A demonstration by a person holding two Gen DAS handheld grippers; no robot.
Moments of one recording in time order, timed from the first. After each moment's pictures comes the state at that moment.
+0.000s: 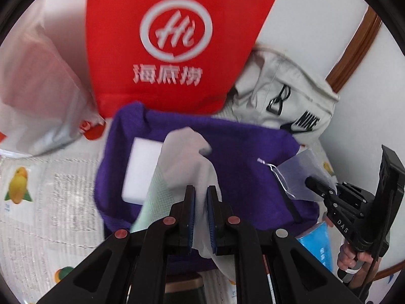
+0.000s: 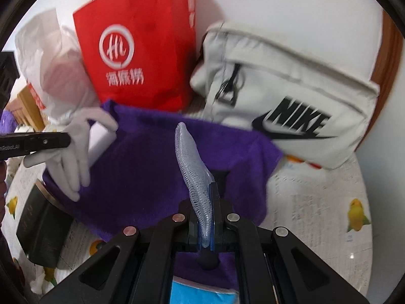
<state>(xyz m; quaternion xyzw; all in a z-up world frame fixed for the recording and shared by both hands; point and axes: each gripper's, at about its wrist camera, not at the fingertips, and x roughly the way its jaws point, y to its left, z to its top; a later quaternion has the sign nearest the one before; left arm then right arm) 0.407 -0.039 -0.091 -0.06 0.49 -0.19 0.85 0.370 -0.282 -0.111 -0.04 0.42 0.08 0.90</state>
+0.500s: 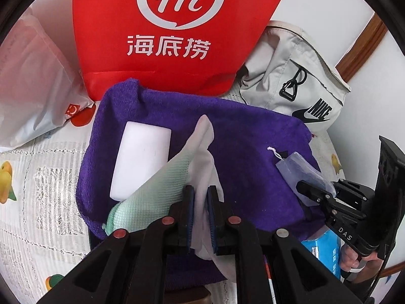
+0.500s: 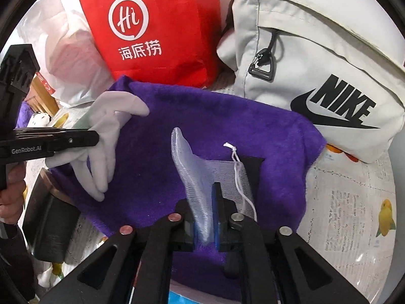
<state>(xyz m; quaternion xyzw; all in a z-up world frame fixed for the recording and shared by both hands) 0.426 -0.046 -0.121 -0.06 0.52 -0.19 0.83 0.387 -0.266 -0.138 -0.03 0.47 0.14 0.87</state>
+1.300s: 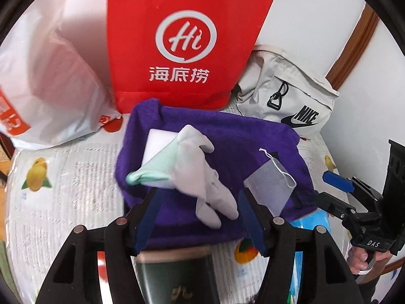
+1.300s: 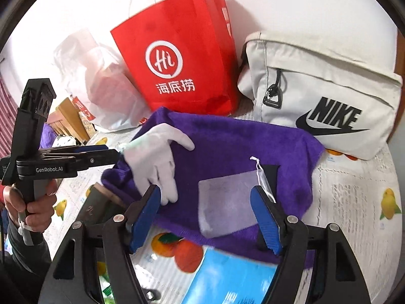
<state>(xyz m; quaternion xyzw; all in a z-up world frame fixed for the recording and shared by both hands) 0.373 -0.020 -0.066 -0.05 0.48 -0.16 0.86 0.335 -0.267 -0.082 0.04 0.42 0.18 0.89</state>
